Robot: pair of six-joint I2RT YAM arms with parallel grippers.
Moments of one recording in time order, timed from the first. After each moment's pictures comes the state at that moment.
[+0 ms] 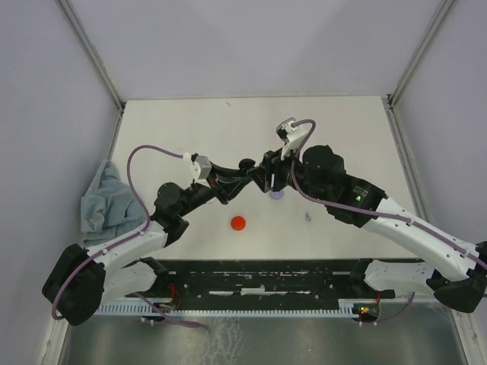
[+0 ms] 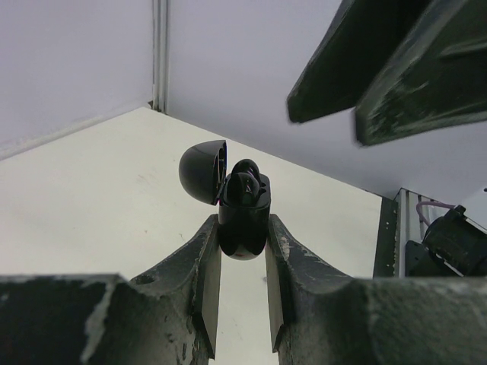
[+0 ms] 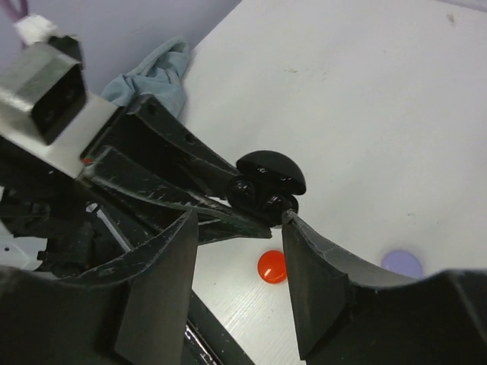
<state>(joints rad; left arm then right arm) -0.65 1.07 0.44 0.95 0.41 -0.28 0.97 1.13 1.19 -0.29 0.14 0.37</state>
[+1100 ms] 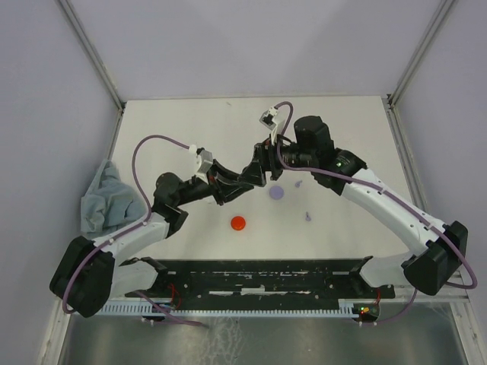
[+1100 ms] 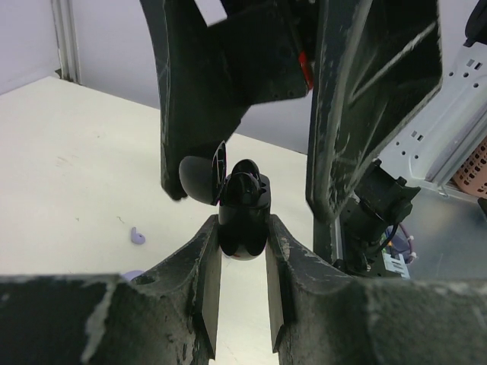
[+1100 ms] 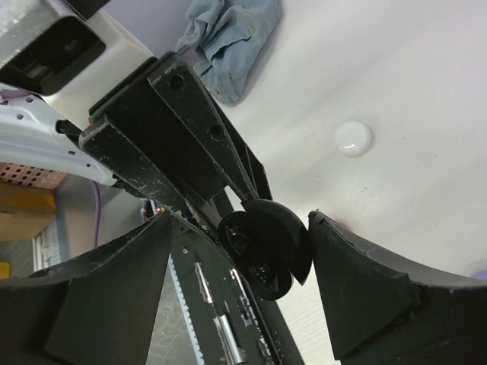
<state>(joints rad) -0.54 1.16 0.49 0.96 0.77 -0.41 0.69 1.34 1.30 -0.34 -0.57 0.35</state>
